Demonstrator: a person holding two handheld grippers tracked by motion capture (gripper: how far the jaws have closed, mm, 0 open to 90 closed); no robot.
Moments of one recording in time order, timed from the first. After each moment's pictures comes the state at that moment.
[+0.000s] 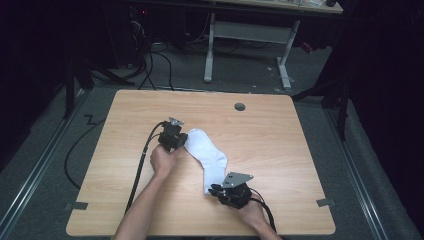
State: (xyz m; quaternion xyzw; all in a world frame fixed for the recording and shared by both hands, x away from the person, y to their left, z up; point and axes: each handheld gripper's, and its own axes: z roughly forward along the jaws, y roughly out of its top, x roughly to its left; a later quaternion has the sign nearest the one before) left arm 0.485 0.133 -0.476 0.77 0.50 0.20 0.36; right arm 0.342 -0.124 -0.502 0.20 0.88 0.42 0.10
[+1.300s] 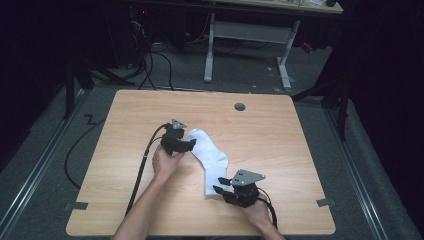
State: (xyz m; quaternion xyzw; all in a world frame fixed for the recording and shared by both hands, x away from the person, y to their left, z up) left arm 0.466 0.122 -0.467 0.77 0.47 0.20 0.38; right arm 0.340 -0.143 -0.484 0.23 0.85 0.46 0.12
